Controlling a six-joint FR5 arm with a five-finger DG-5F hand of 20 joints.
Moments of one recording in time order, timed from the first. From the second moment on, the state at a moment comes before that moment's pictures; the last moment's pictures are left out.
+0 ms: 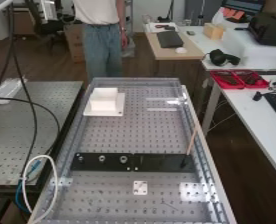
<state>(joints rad) 1.55 -1.54 -1.63 -3.12 -1.56 -0.69</state>
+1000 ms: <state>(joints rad) 1.69 -1.46 -1.76 -3.06 -1.27 -0.68</state>
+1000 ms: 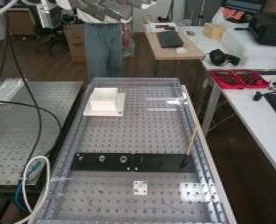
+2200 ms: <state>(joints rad) 1.92 -1.52 -2.08 -2.67 -0.63 -0.62</state>
